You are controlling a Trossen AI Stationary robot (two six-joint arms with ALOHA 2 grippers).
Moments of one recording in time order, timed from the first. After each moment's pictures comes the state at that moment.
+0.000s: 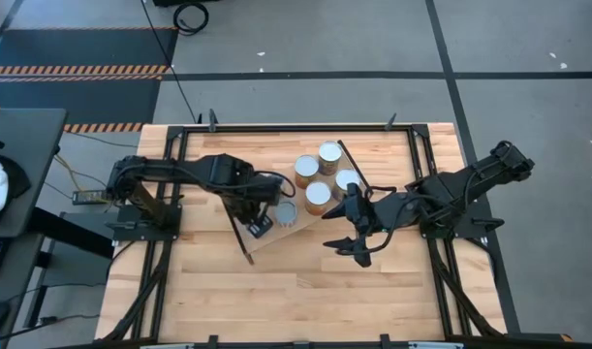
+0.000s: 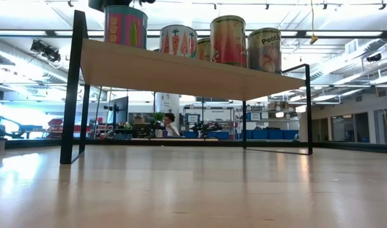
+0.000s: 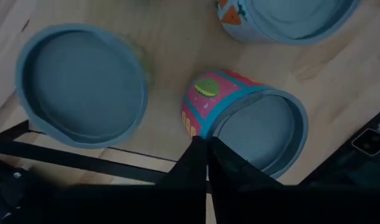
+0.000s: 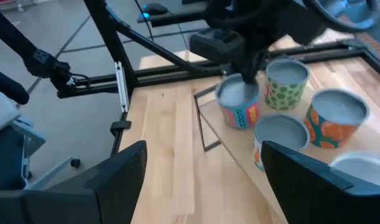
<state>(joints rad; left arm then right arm) -0.10 1.70 1.79 -1.50 0.03 -0.82 0.43 1.34 1.37 -0.51 0.31 0.35</state>
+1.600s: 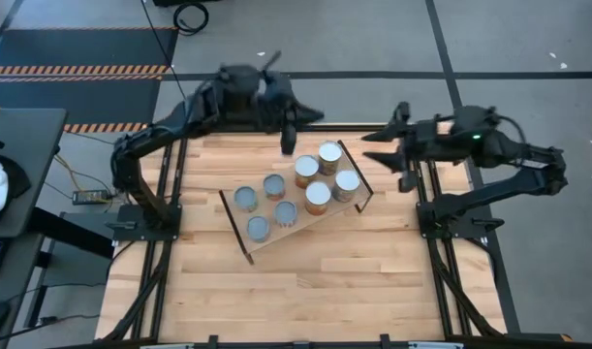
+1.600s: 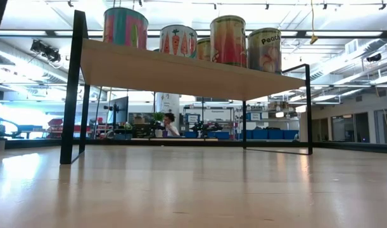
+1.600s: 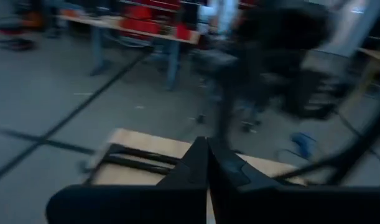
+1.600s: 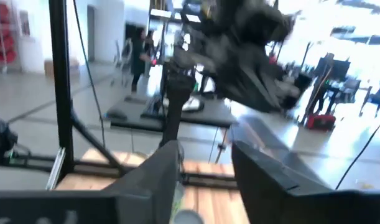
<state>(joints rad) 0.22 1.71 2.10 -0.54 0.11 -0.14 -0.02 0.93 1.26 -0.29 0.00 -0.16</state>
